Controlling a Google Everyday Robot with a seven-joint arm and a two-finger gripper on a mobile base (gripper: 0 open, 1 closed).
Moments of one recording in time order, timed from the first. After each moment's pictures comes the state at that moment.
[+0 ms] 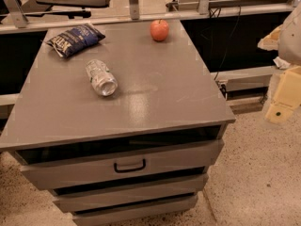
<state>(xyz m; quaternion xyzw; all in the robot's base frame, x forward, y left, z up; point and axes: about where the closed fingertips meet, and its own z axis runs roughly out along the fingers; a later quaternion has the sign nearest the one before) 0.438 -0.216 0.979 -0.60 0.78 -0.04 0.16</state>
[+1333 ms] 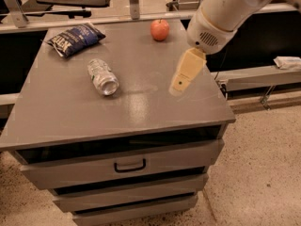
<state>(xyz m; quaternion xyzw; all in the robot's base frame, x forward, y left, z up) 0.554 -0.088 0.941 -0.58 0.78 0.04 0.22</state>
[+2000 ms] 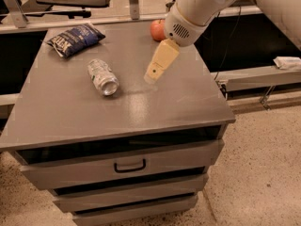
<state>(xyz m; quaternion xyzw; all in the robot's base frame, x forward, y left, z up) 0.595 -0.034 0.938 -0.55 0.80 0.07 0.24</state>
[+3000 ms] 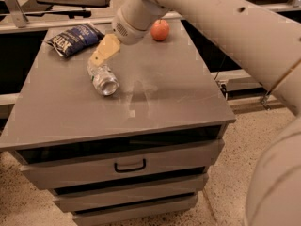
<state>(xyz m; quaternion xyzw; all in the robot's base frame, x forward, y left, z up) 0.665 0.091 0.916 -0.45 0.84 0.14 0.29</state>
